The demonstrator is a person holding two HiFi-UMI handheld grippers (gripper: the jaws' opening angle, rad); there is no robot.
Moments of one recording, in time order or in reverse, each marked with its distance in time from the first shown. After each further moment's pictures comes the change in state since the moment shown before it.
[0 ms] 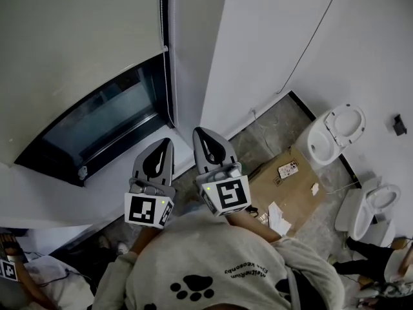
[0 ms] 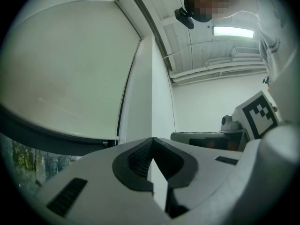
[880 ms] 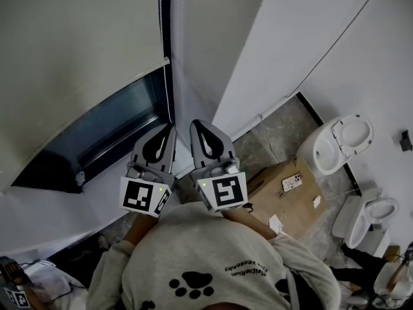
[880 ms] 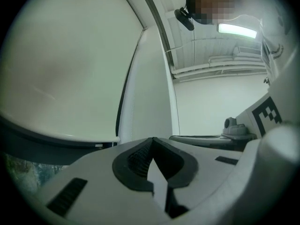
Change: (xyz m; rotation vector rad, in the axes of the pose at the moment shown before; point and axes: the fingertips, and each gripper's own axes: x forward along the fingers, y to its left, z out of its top) left arm 0.115 0.066 -0.020 -0.013 0.020 -0.054; right arm 0.110 -0.048 -0.028 0.004 0.029 -0.011
